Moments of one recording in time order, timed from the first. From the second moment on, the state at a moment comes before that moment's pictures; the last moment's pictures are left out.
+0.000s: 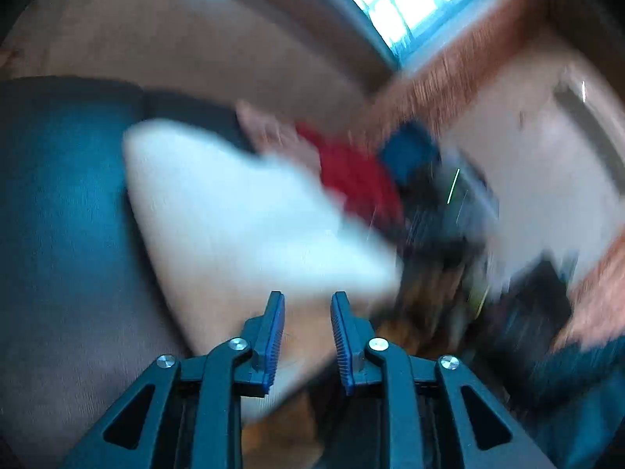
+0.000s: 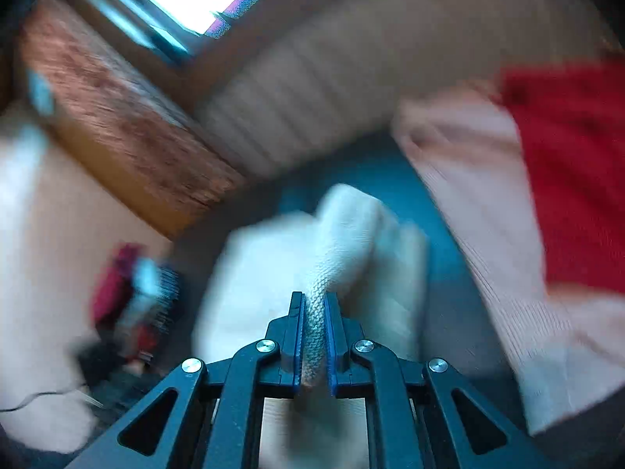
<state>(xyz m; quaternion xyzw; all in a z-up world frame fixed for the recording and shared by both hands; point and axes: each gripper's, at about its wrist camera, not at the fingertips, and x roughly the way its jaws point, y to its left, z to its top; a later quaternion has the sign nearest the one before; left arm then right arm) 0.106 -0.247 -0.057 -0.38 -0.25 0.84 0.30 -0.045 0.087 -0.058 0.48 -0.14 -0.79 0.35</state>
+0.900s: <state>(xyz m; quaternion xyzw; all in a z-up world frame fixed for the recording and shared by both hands) 0.003 -0.170 -0.061 -0.44 -0.13 0.86 0.25 -0.006 0.012 -0.089 0.55 -0.01 -0.48 0.68</state>
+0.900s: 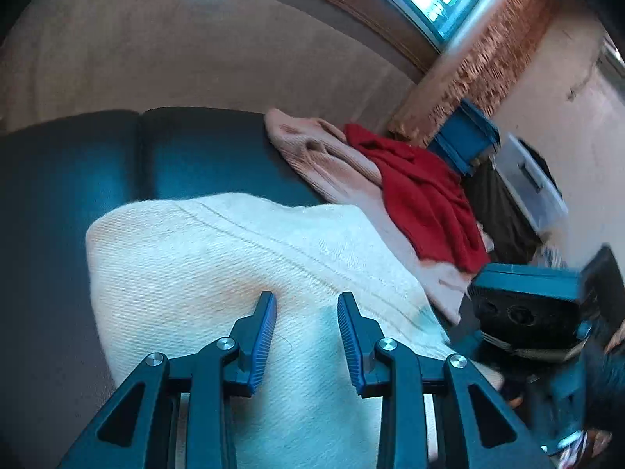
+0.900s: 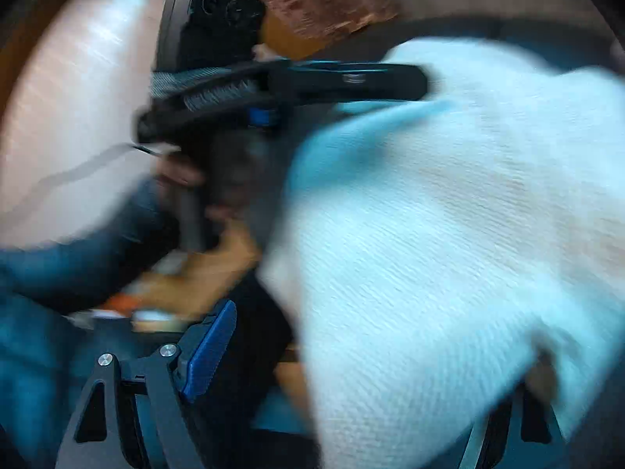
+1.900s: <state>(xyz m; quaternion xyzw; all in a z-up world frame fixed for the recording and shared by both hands) 0.030 -0.085 -0.078 -0.38 0.01 0.90 0.22 -0.014 0.195 -0.070 0.47 -0.26 -0.72 0.44</state>
